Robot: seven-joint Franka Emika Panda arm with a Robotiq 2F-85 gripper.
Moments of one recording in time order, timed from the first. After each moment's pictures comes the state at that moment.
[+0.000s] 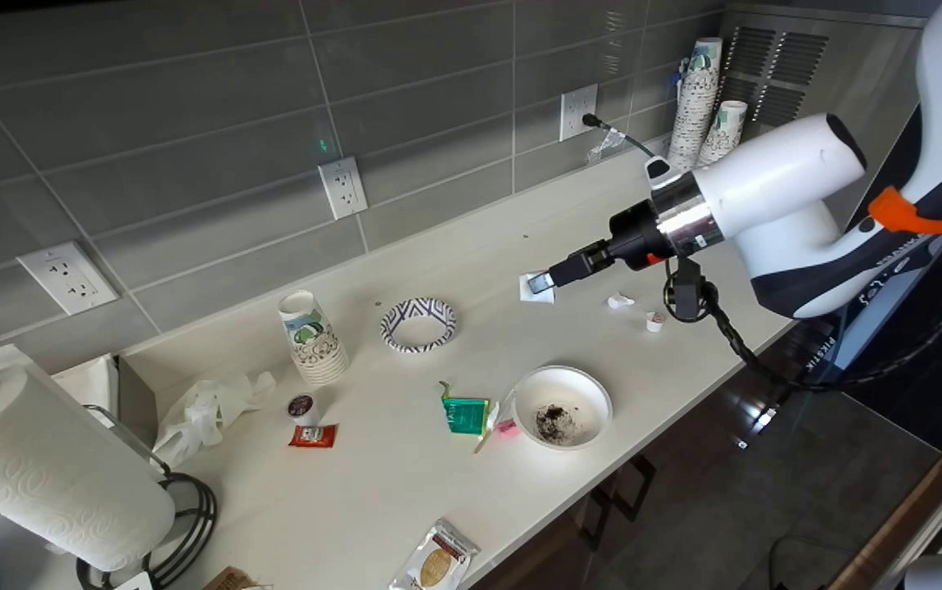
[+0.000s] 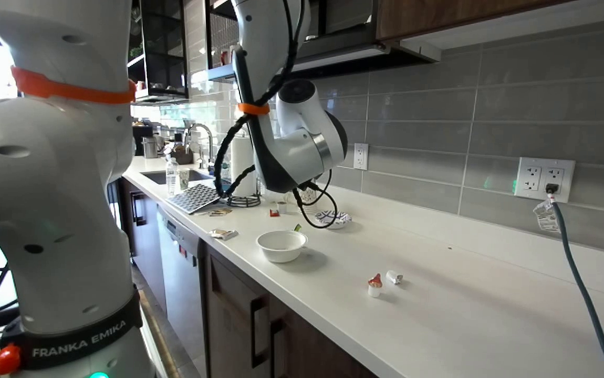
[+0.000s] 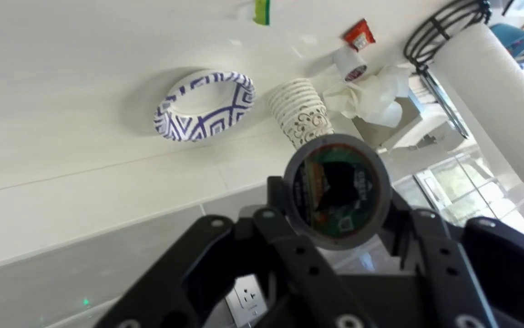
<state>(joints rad) -0.41 0.15 0.37 -2.51 -1.28 3.80 1.07</state>
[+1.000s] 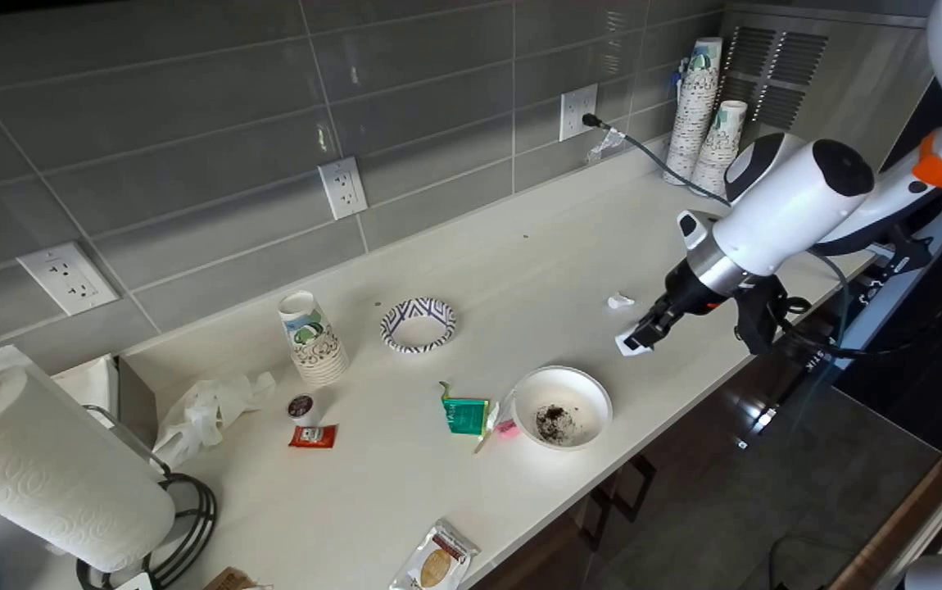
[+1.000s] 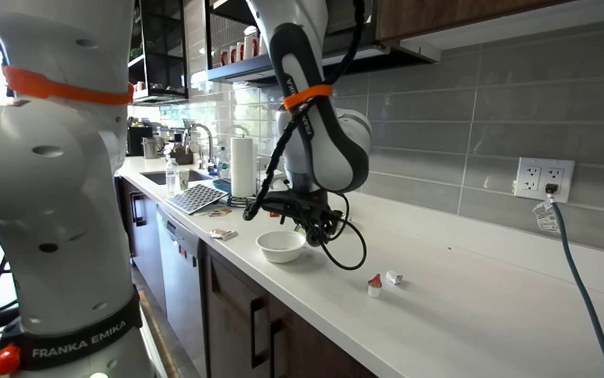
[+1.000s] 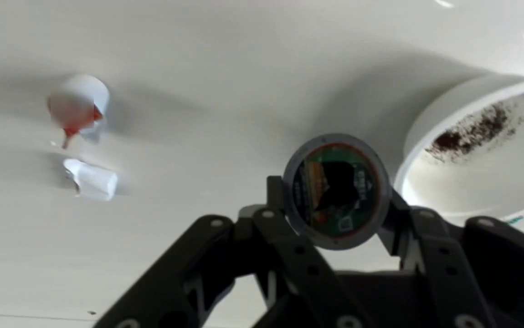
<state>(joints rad) -0.24 0.16 0.08 -2.41 -2.29 3.44 1.83</state>
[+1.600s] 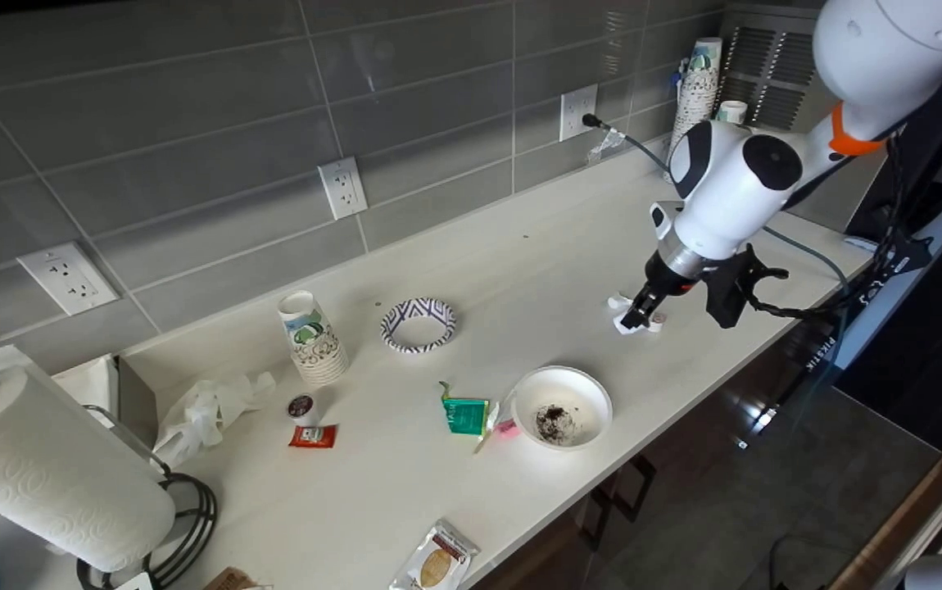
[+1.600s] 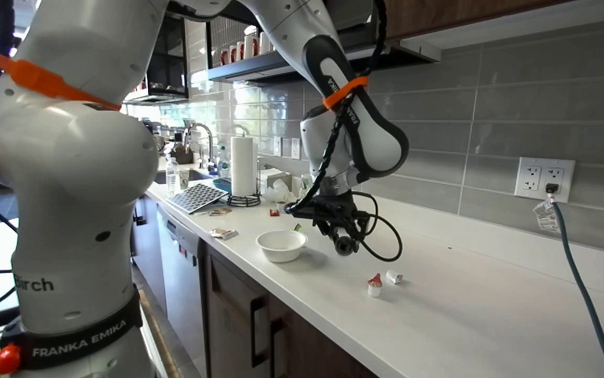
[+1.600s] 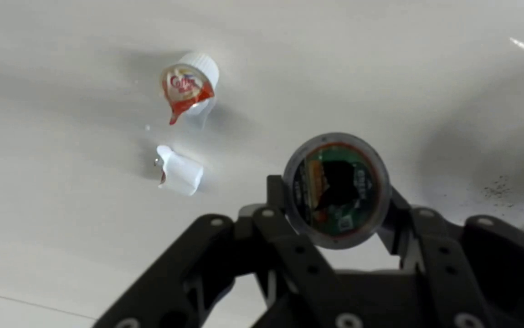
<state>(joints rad) 0.40 0.37 -0.53 -2.13 -2.51 3.52 2.12</state>
